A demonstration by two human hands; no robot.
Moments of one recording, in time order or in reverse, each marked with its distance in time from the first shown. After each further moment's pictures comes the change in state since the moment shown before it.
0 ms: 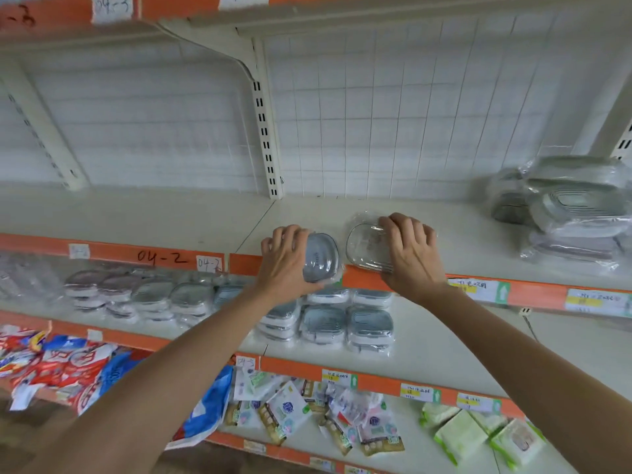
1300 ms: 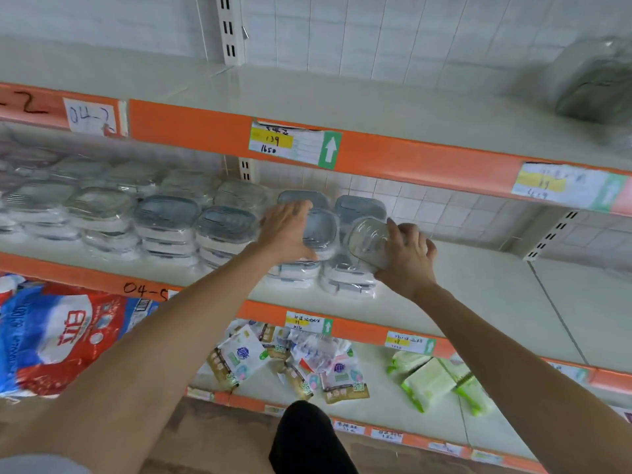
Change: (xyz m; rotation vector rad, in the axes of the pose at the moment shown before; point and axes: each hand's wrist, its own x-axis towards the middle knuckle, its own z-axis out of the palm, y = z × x) left_hand -0.011 0.010 0.242 -0.193 -0.333 -0.045; right_hand -0.116 0.027 0.231 0.155 -0.450 0.352
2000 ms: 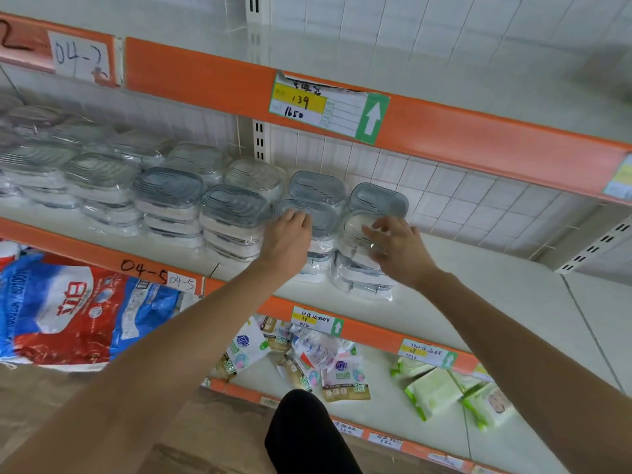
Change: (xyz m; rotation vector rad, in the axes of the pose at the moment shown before) left_hand -0.017 -0.016 0.051 0.308 0.047 -0.075; right_hand 0.035 -0.019 0.023 -0.061 -0.100 -0.381
